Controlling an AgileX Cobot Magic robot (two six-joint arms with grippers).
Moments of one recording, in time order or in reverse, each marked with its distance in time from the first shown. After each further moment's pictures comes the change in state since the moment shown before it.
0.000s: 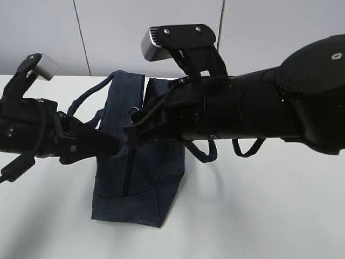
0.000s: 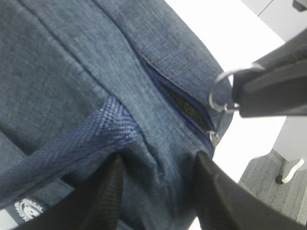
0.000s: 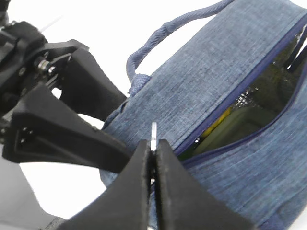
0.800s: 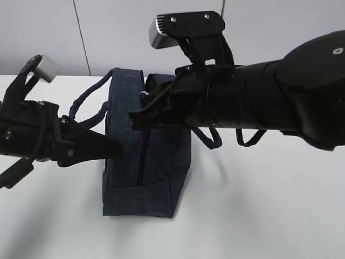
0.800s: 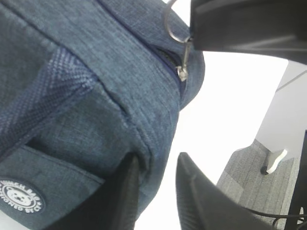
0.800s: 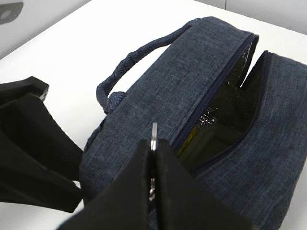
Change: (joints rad) left arm 0.000 0.000 0.000 0.013 0.061 0.000; right arm 0.002 0.000 -0.010 0.020 -0.112 -0.039
